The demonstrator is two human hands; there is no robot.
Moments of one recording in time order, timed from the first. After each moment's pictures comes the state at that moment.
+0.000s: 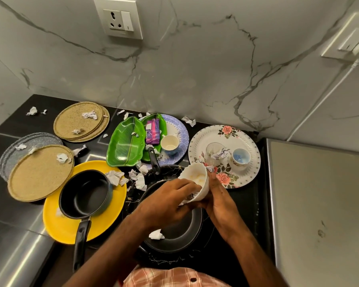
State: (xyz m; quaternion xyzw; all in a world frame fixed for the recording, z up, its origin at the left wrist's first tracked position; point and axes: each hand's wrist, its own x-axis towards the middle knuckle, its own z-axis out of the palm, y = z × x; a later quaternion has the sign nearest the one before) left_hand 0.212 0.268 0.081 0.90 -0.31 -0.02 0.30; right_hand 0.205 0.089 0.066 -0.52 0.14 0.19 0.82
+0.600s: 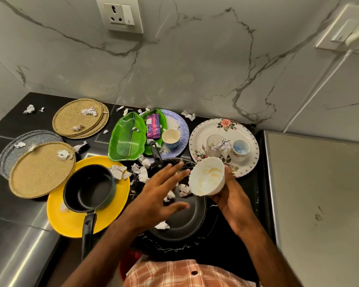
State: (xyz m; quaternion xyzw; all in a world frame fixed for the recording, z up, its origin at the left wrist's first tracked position) left_hand 0.180 0.310 0.082 0.91 -0.23 -0.08 0.34; right_hand 0.185 0.076 0.062 -0.51 0.21 0.13 0.83
